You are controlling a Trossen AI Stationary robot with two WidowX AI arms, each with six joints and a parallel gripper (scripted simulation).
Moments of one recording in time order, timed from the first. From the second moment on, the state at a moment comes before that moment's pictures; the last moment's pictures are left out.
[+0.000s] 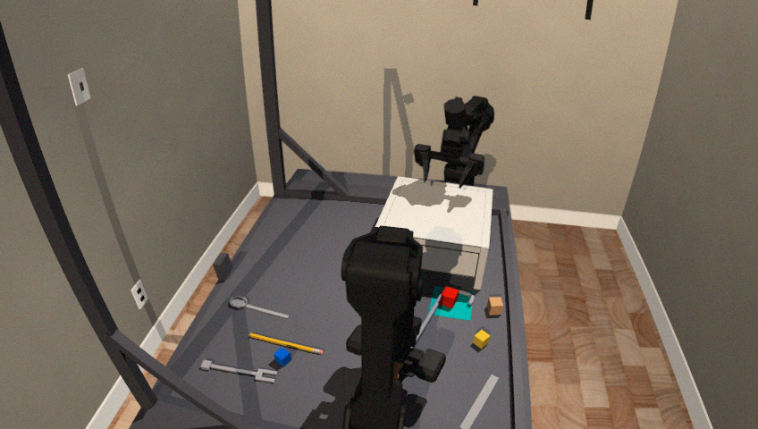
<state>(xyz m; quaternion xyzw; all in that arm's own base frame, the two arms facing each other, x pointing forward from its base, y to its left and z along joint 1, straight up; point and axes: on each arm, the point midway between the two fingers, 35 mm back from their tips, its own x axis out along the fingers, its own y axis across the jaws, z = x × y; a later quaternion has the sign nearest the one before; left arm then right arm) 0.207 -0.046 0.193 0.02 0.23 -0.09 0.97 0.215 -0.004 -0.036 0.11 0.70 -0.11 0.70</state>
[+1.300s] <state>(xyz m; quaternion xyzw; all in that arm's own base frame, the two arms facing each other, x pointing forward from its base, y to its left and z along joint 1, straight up) 0.207 -0.046 0.193 0.02 0.23 -0.09 0.97 0.224 -0.007 0.041 0.11 0.70 -0.11 0.70</state>
